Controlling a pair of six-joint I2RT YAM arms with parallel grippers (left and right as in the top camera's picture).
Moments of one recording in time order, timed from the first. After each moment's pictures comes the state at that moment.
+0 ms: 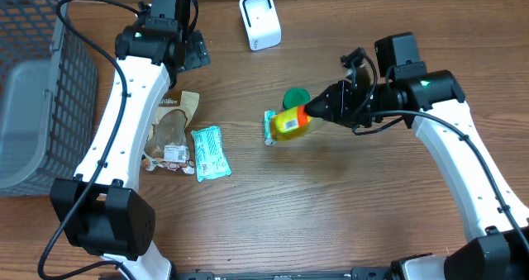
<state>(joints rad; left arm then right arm) -0.18 1.83 1.77 -0.99 -0.30 -0.46 0.20 1.56 1.37 -0.96 -0.82 0.33</state>
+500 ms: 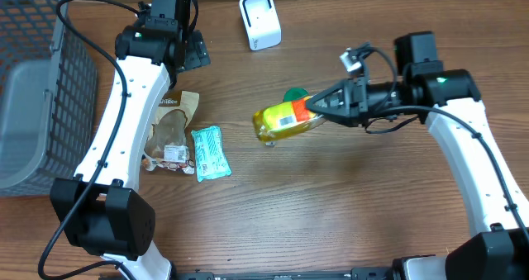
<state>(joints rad) -0.18 1.83 1.77 -1.00 -0.30 -0.46 0.10 1.56 1.38 -1.03 -1.27 0.21</state>
